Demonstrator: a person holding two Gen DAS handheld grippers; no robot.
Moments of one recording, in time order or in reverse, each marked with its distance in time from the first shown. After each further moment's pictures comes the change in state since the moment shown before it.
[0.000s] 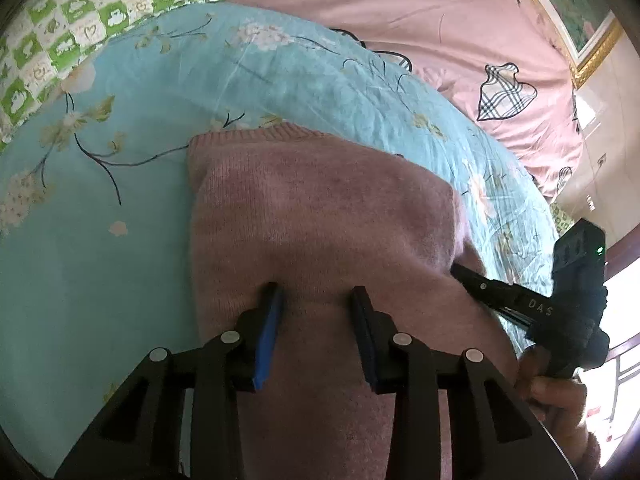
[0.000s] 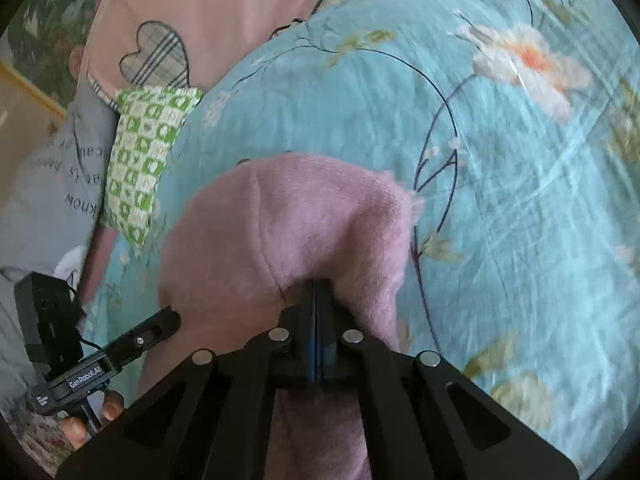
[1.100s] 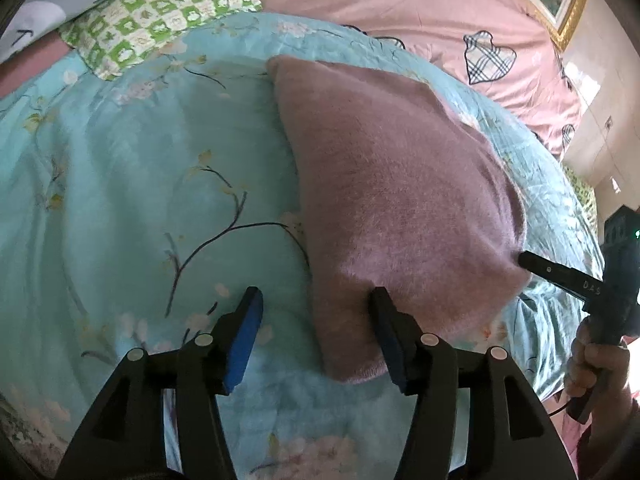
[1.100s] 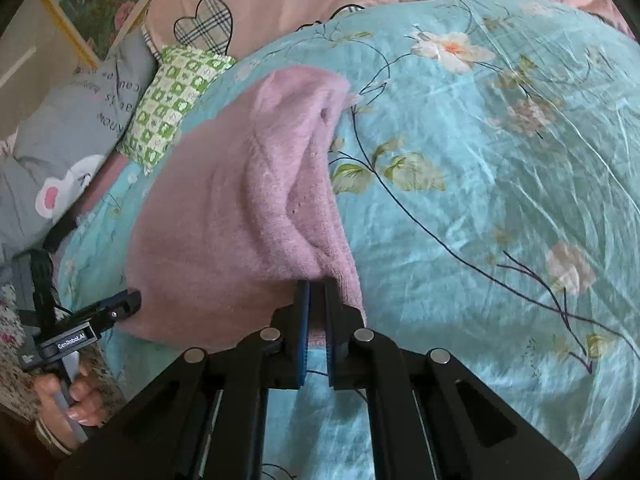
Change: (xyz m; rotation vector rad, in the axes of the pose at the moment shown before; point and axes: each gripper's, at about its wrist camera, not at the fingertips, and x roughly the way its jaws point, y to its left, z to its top) left arm -0.088 0.006 -0.173 0.058 -0.077 0.137; right arm -0.101 -0.020 -0.138 -0.187 -0.059 -0.101
